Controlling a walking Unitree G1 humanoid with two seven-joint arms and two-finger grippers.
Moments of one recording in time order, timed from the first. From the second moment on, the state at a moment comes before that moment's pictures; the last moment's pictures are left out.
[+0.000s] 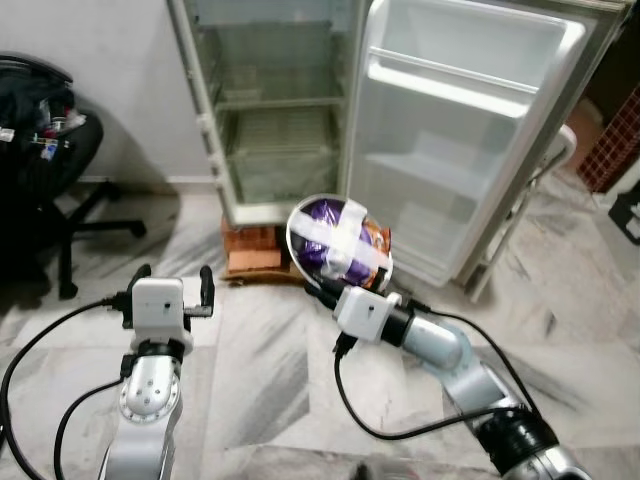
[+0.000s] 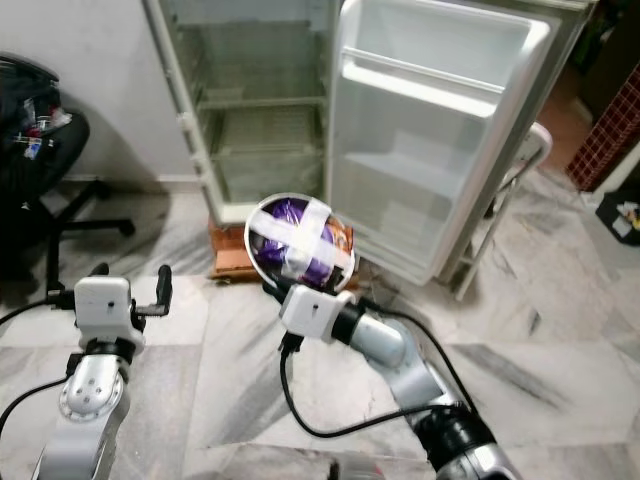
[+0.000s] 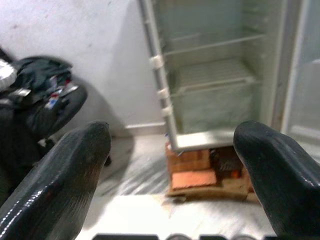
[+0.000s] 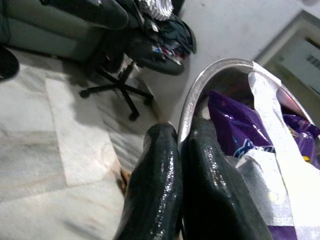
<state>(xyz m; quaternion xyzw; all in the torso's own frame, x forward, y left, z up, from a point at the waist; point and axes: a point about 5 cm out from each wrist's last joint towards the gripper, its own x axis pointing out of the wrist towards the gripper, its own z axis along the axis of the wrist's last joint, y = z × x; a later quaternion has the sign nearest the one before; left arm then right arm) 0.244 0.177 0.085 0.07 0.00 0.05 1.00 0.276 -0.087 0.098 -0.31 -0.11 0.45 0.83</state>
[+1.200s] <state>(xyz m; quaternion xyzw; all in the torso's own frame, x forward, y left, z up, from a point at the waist) 0.247 0.165 0.086 0.05 0.00 0.03 1.00 0.276 -0.099 0.086 -0.33 -0.08 0.46 0.82</state>
